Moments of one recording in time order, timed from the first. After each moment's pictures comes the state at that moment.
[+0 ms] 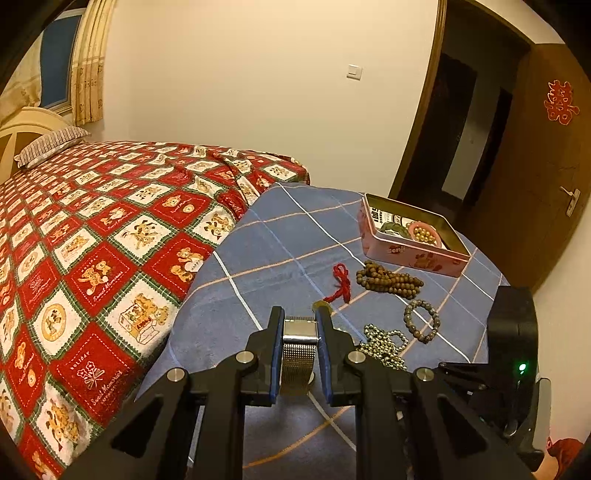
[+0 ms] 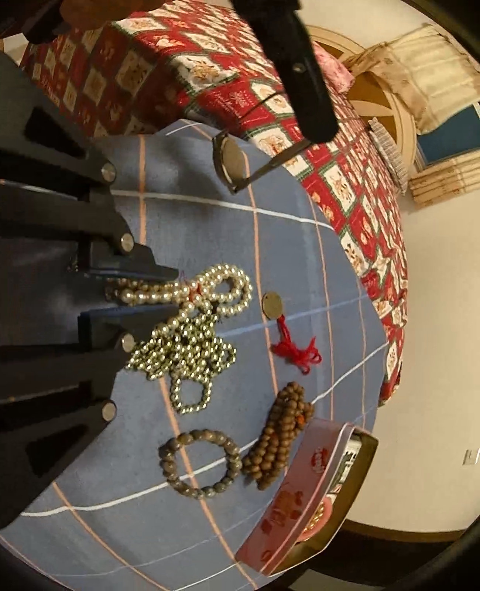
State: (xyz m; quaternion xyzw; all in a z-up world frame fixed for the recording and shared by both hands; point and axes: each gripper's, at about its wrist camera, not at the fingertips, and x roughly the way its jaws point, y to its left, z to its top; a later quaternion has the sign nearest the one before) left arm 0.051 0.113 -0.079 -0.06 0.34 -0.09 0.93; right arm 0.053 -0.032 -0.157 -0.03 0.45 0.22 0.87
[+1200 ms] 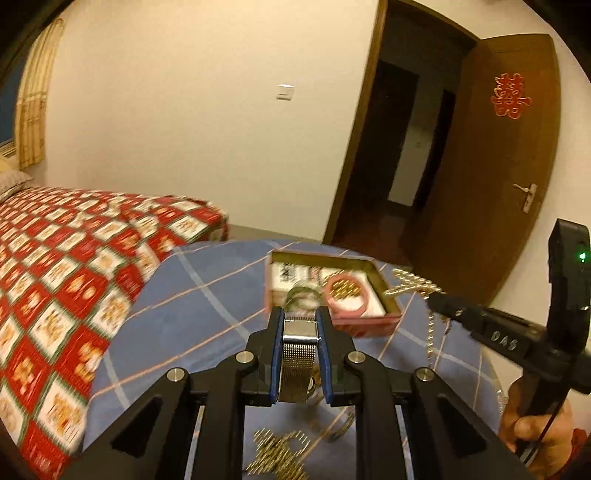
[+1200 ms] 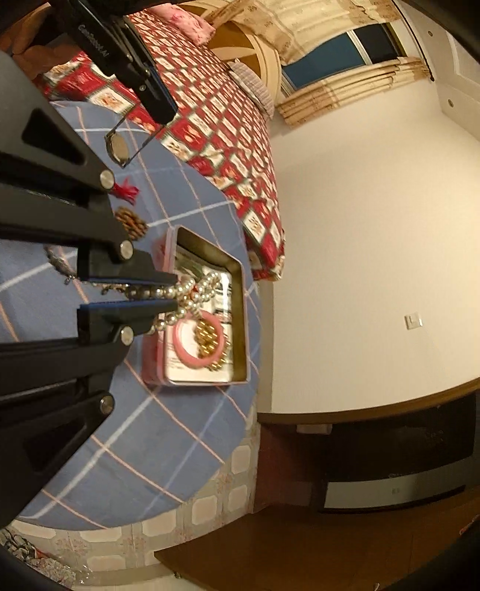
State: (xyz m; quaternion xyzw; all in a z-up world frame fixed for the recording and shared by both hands) left arm 0.121 0.004 -0.025 -0.04 0.28 -0.21 0.94; right arm 0.095 -0.200 -0.042 0.11 0.31 0.06 0.94
